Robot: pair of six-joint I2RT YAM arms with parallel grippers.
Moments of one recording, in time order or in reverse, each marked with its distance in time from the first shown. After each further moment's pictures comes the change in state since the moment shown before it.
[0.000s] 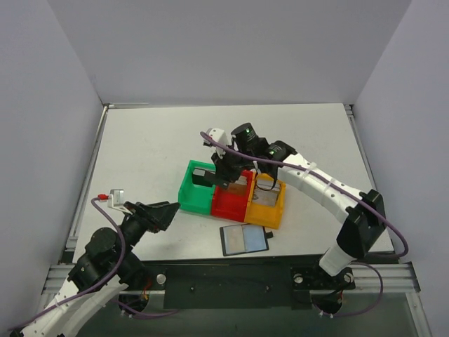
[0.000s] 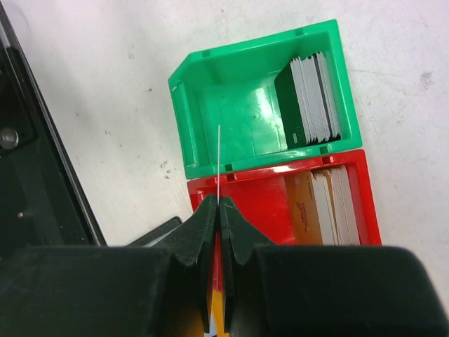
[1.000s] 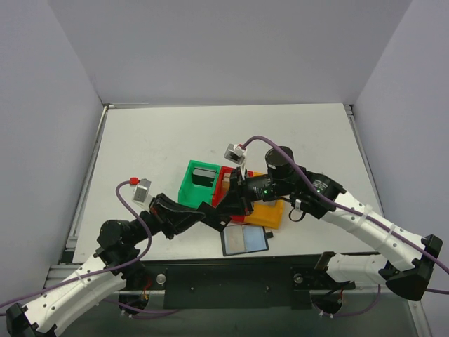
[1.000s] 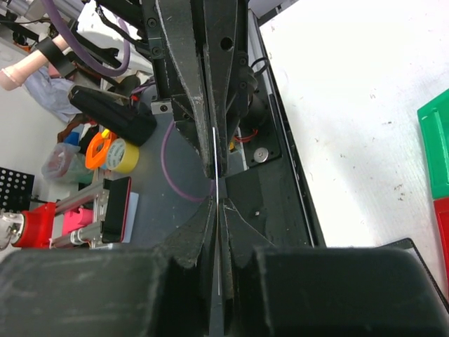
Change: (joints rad) left arm 0.001 0.392 -0.112 0.927 0.643 -0.075; right arm 0.149 -0.430 -0.242 0.186 -0.320 0.532
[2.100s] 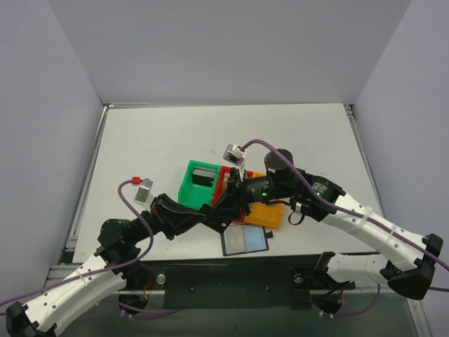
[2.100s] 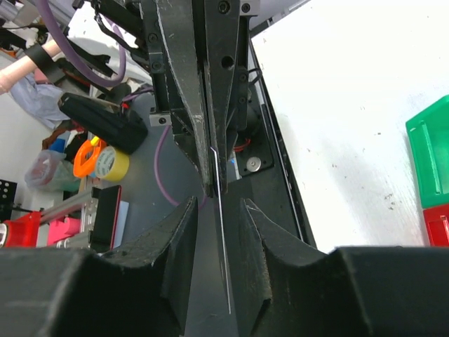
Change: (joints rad) left arm 0.000 0.029 0.008 0.014 0.037 0.001; right arm 0.045 -0.005 0.000 0.018 0.077 -0.013
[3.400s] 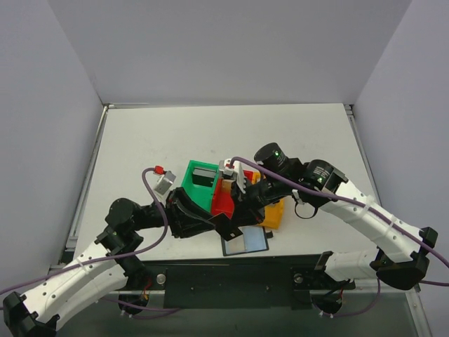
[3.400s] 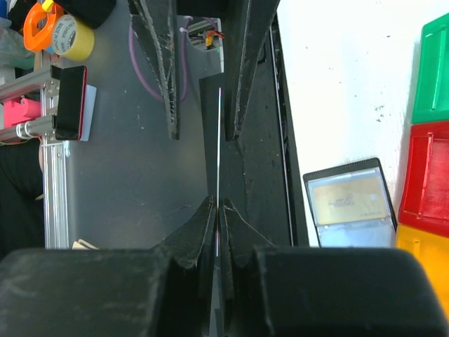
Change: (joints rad) left arm 0.023 0.181 0.196 -0.195 0.278 0.093; right arm -0.004 0.118 0.272 -0.606 -0.071 -0.411
